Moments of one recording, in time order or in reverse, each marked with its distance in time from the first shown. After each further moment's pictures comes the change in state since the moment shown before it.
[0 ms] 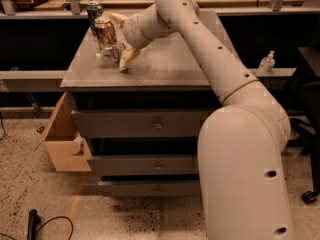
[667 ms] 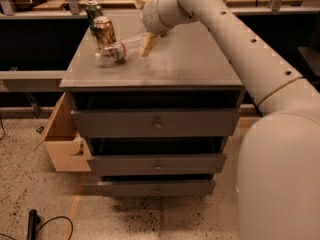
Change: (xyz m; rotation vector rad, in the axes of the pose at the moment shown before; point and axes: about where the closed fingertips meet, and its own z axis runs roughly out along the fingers) arm 0.021 -0.029 -0.082 0.148 0.178 0.083
